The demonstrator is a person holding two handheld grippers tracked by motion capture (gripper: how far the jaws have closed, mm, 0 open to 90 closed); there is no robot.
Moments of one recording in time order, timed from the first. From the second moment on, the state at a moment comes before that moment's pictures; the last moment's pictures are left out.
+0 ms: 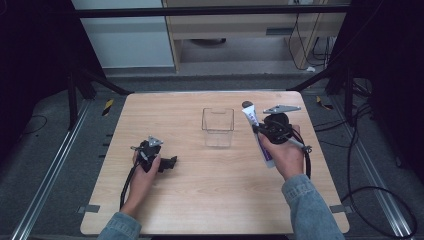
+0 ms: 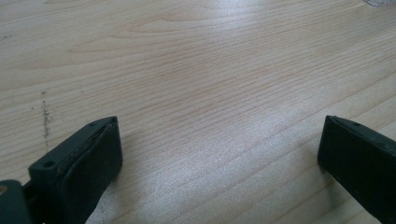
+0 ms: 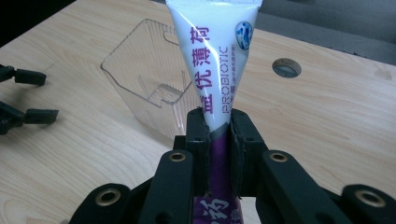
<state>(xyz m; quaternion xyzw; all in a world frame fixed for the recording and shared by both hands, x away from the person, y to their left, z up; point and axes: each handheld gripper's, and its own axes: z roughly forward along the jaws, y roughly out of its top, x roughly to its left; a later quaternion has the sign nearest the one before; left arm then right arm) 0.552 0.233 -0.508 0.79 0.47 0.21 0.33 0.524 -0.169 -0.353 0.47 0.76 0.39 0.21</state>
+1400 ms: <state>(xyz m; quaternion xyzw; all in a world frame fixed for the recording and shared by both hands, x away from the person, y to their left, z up) 0.552 0.233 -0.508 0.79 0.47 0.21 0.33 0.574 -0.116 -0.303 0.45 0.74 0.45 0.24</state>
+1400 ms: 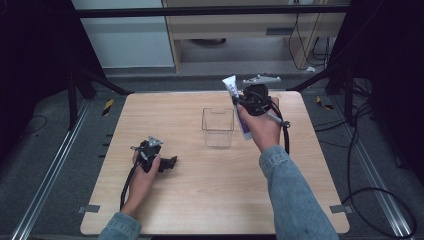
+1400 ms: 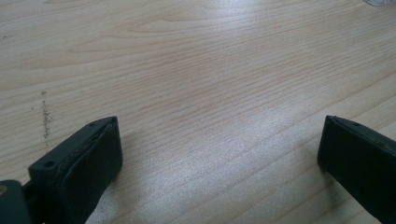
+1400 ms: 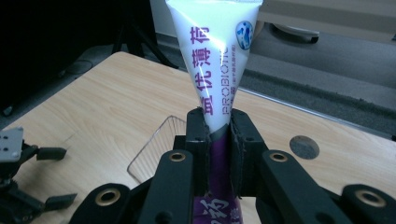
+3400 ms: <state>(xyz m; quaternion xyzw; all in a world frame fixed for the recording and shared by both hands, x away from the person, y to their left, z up) 0.552 0.233 -0.508 0.79 0.47 0.21 0.33 0.636 -0.050 -0.304 0.44 0.68 0.51 0.30</state>
